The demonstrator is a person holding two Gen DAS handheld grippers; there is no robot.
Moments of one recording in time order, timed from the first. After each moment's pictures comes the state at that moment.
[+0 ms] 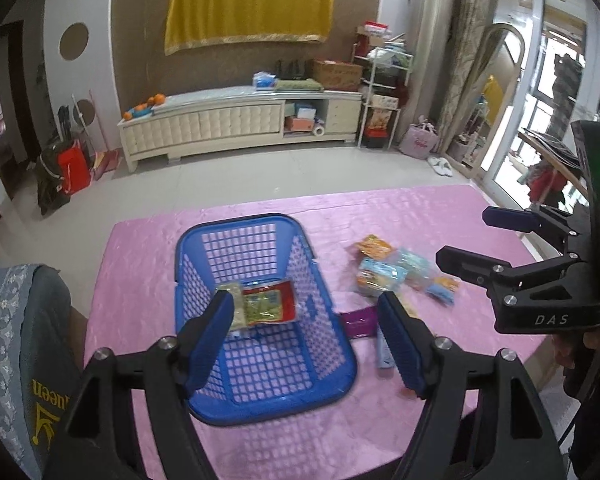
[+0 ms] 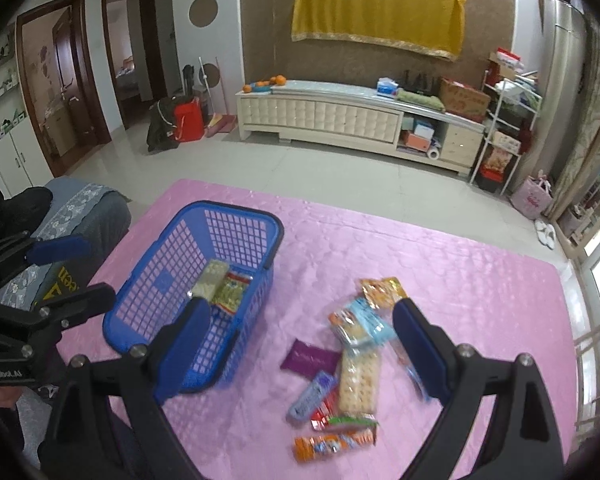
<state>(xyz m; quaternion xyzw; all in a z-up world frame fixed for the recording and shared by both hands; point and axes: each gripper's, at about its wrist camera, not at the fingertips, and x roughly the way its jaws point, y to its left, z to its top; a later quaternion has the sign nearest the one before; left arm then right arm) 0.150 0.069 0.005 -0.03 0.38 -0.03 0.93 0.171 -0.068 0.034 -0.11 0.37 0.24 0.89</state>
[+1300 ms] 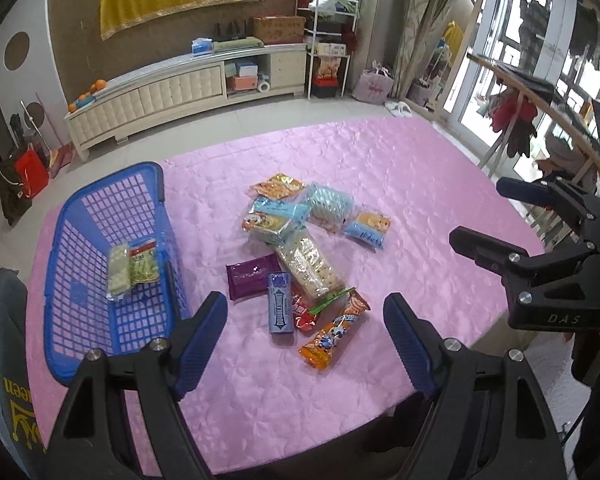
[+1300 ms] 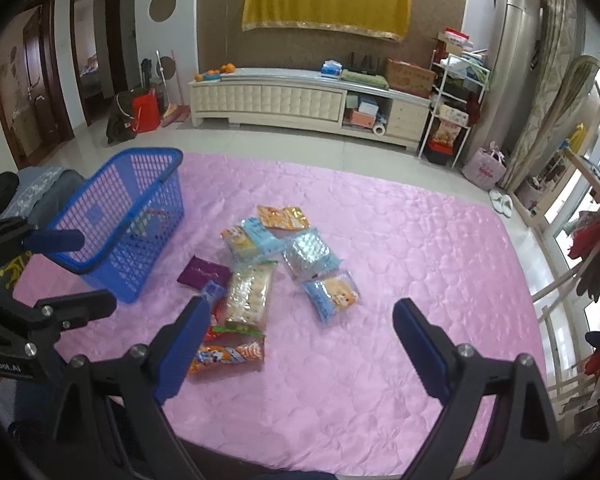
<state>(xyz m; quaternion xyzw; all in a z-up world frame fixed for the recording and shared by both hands) 0.167 -0.075 -0.071 0.01 0.45 -0.09 0.89 0.142 -0.209 -0.031 -0.12 0.37 0.18 0.90</state>
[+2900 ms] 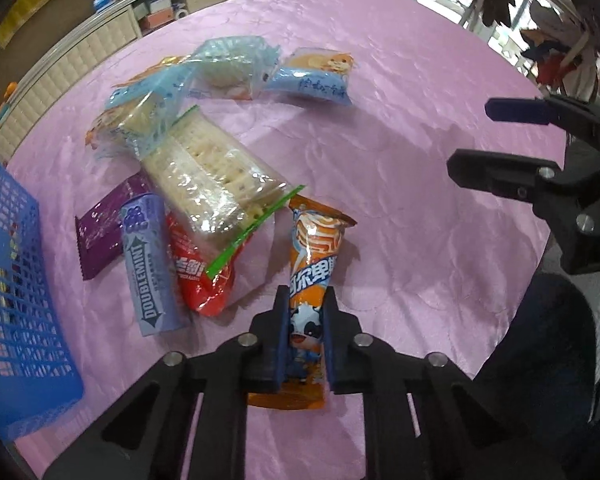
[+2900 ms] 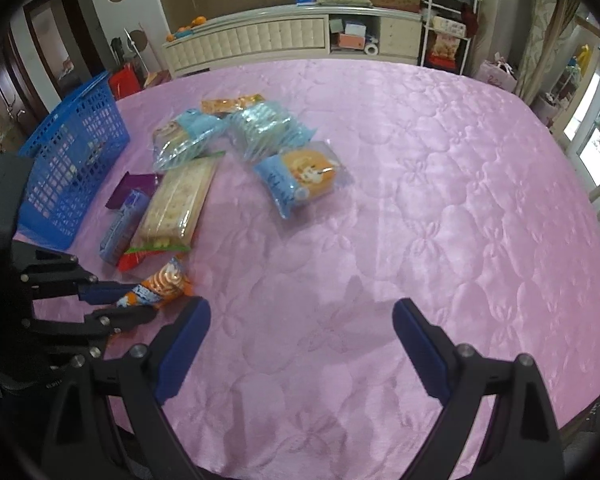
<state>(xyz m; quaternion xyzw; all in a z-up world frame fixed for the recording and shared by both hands) 0.211 -0.159 -0.233 0.10 0.57 -0.18 0.80 0.177 -0.273 -0.160 -0.06 0.49 0.17 0.86</state>
